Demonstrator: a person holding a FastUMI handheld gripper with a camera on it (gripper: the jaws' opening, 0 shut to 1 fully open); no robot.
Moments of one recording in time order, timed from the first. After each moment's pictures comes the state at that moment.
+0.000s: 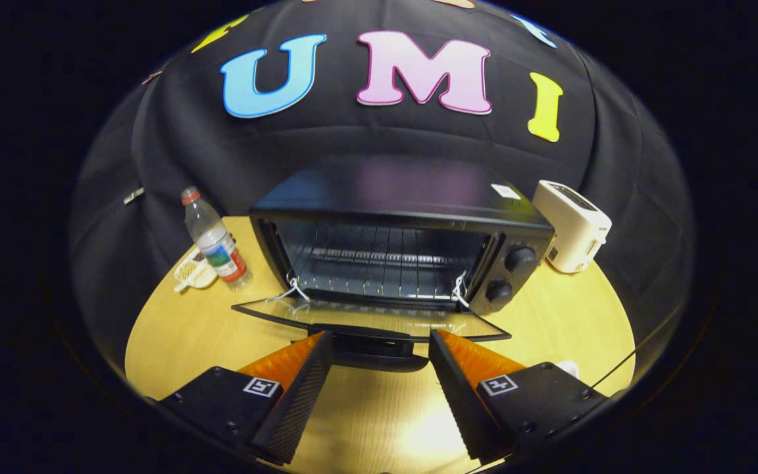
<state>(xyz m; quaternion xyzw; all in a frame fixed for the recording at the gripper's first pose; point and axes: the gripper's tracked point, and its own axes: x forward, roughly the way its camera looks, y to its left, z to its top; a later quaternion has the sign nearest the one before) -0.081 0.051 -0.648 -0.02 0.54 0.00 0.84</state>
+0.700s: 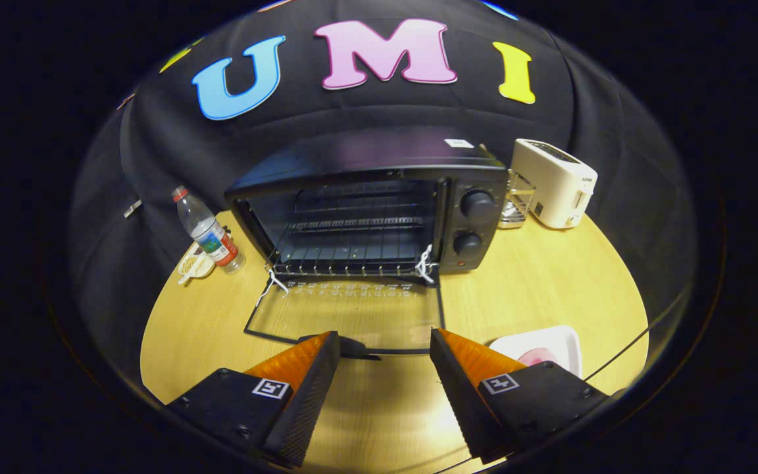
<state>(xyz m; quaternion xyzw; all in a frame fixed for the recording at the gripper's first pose) -0.102 -0.015 -0.634 0.03 0.55 -0.03 0.83</state>
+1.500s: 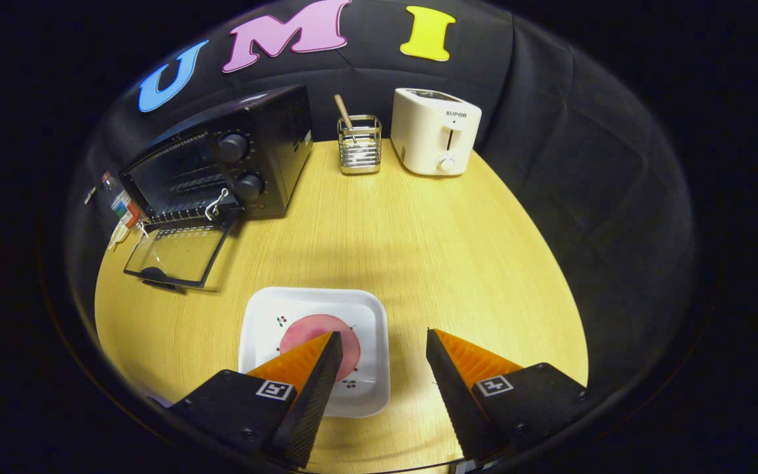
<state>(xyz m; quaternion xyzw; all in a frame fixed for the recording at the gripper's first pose) -0.189 -0.263 -0.666 -0.02 0.63 -0.10 0.77</state>
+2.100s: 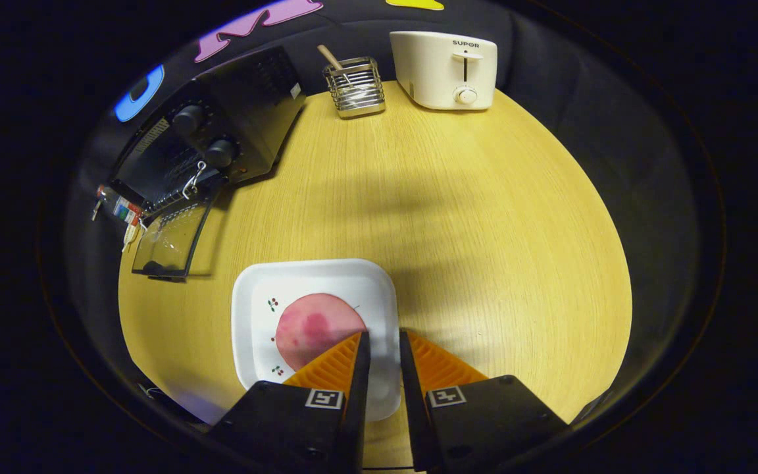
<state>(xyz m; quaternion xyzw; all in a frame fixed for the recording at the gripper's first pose) -0.214 -0.260 -0.704 0.07 0.72 -0.07 0.68</state>
